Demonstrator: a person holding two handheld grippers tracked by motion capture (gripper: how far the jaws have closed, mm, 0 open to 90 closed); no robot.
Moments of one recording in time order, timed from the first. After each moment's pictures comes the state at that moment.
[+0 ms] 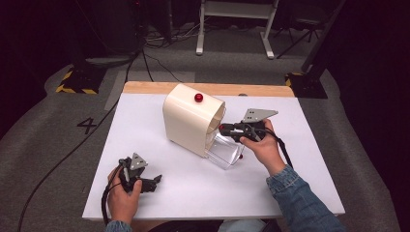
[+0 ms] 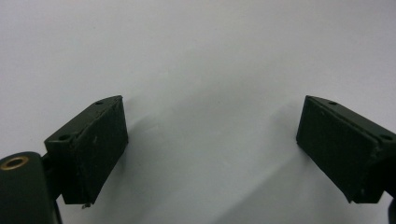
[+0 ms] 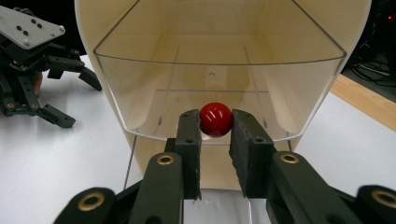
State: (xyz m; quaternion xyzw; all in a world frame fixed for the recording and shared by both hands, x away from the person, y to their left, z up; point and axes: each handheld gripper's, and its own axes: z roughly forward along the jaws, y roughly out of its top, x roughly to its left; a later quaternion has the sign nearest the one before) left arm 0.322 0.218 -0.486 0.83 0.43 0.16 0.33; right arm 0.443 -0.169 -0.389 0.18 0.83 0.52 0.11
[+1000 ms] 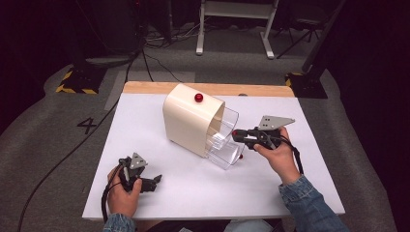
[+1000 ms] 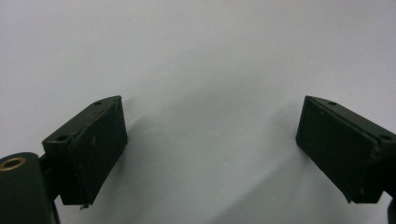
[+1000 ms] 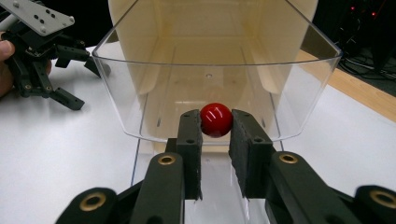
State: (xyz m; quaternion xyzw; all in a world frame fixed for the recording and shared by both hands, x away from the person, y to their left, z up) left arm 0.324 0.218 -0.485 0.83 0.43 0.16 0.33; right arm 0.417 -0.208 -0.387 0.20 0.83 0.51 0.12
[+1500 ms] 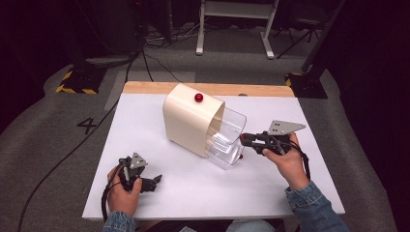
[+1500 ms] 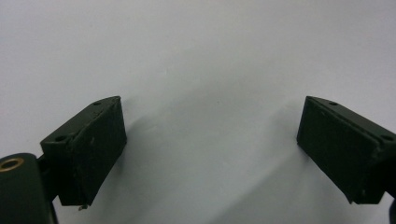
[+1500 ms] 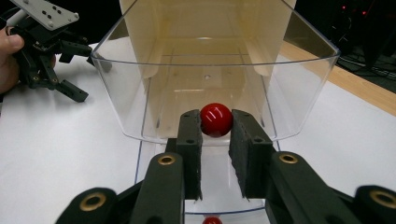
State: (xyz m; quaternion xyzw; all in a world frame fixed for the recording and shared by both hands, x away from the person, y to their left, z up) left arm 0.324 0.218 -0.485 0.83 0.43 0.15 0.33; right arm 0.402 -0.229 -0.387 0.21 0.82 0.51 0.12
